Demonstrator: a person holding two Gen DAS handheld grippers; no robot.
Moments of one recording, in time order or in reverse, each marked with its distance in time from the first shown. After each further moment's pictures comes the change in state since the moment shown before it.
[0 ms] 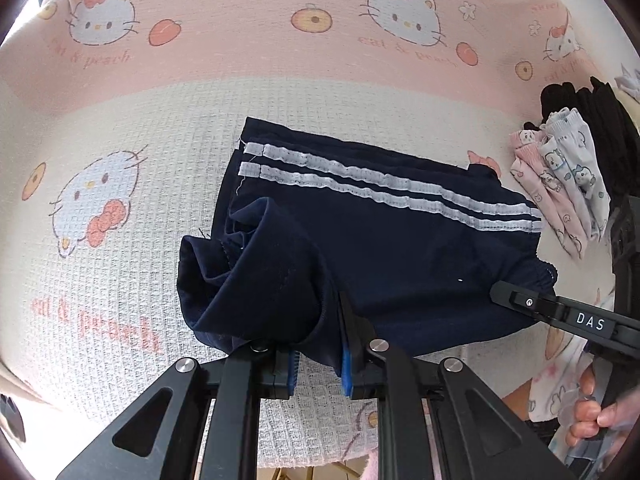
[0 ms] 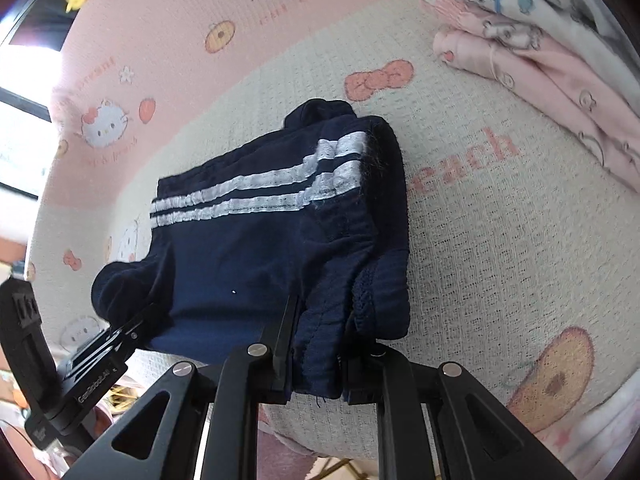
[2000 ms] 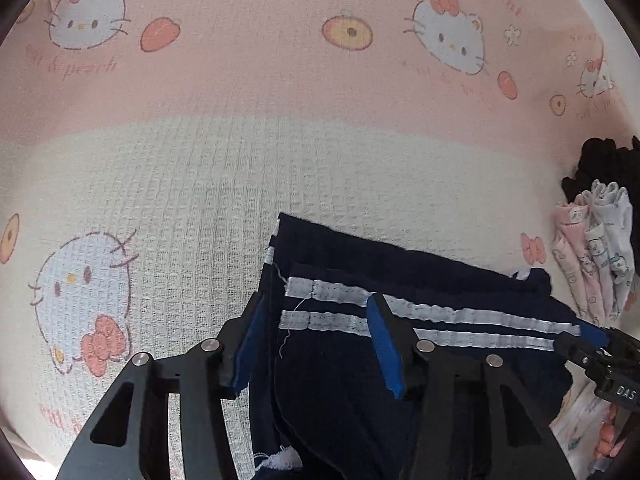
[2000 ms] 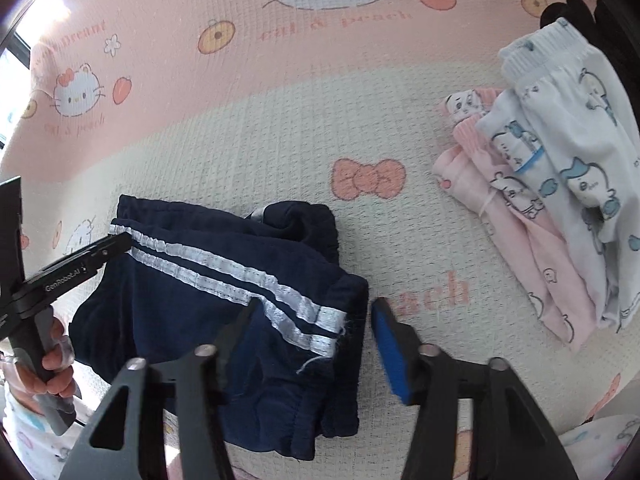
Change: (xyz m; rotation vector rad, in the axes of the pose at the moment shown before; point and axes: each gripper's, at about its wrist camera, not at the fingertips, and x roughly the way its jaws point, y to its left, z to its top) left arm 0.052 0.057 0.097 -0.055 0.021 -0.015; right arm -0.004 0.029 0.071 -0.157 0.001 -0.247
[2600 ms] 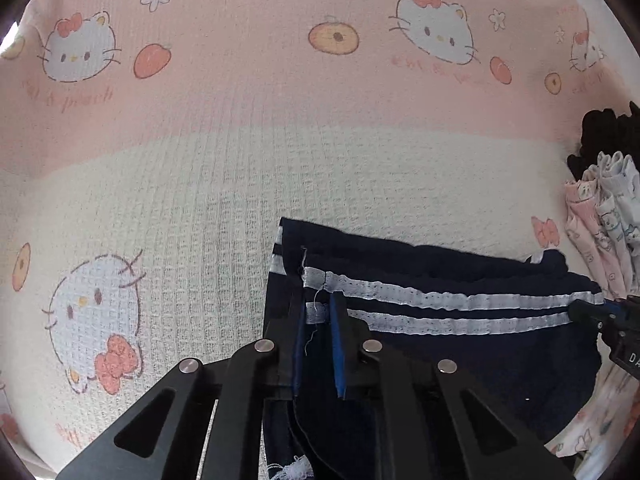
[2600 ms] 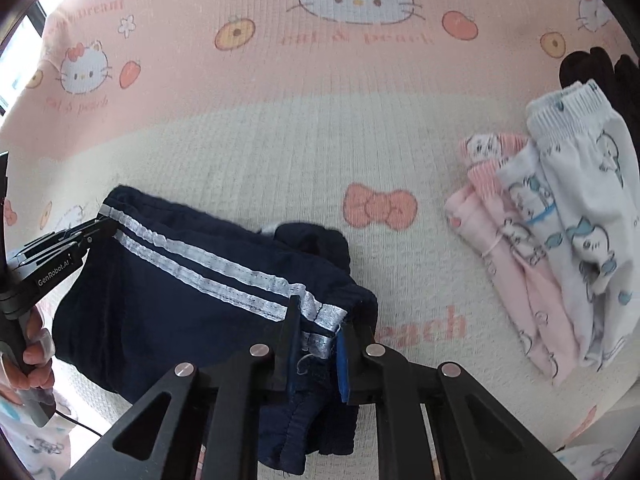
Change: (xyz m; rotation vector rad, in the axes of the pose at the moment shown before) left arm -0.009 -0.017 -0.004 0.100 -0.066 0.055; right arm 0.004 0.016 0.007 -0.102 -0.044 -0.061
